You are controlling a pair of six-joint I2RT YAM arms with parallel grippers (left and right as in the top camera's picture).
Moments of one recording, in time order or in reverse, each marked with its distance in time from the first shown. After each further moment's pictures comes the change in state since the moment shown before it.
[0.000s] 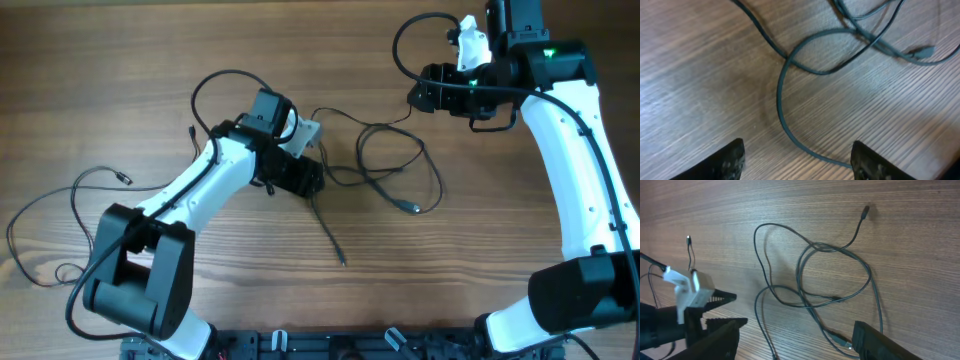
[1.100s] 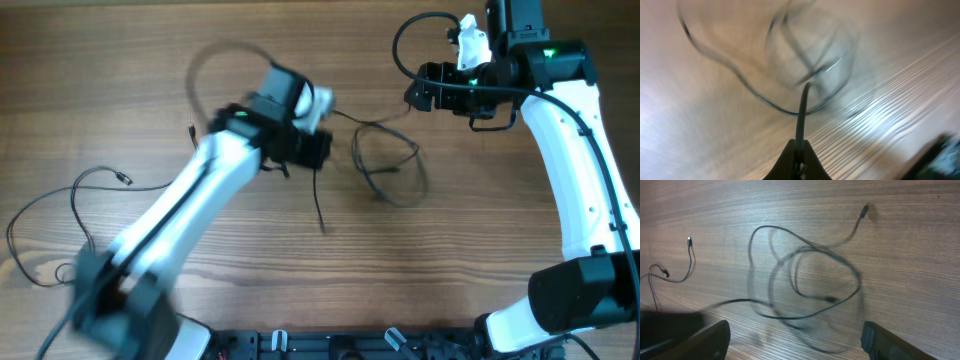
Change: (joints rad) left arm -0.072 -0.129 0.229 -0.109 -0.035 -0.213; right arm 0.000 0.000 0.000 0.010 0.000 -0.004
